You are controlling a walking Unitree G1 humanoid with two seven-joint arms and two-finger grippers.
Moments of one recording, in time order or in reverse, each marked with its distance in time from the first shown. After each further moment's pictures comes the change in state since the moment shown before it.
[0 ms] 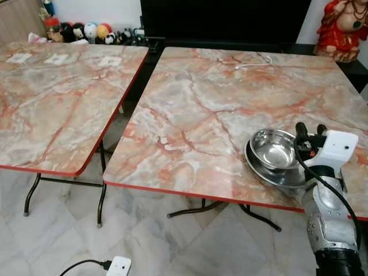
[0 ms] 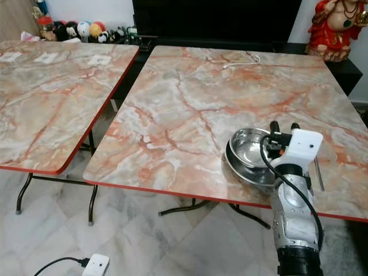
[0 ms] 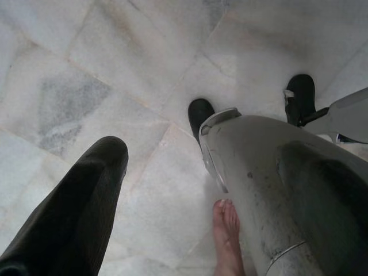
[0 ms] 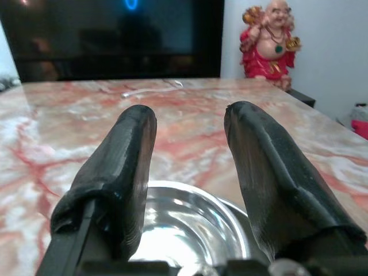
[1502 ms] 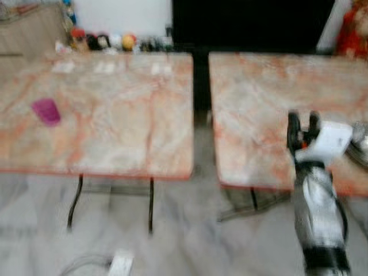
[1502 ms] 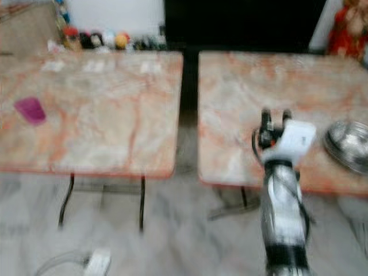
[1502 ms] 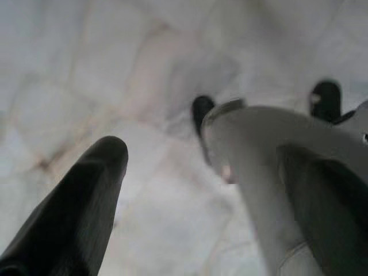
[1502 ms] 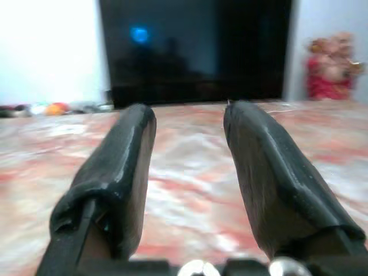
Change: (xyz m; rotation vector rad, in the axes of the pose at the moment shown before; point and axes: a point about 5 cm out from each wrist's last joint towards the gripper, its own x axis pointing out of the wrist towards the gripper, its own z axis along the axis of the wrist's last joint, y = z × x) left arm -0.001 0.002 -0.006 -0.005 0.018 0.005; right arm 0.003 0.041 0.005 0.082 -0.060 0.105
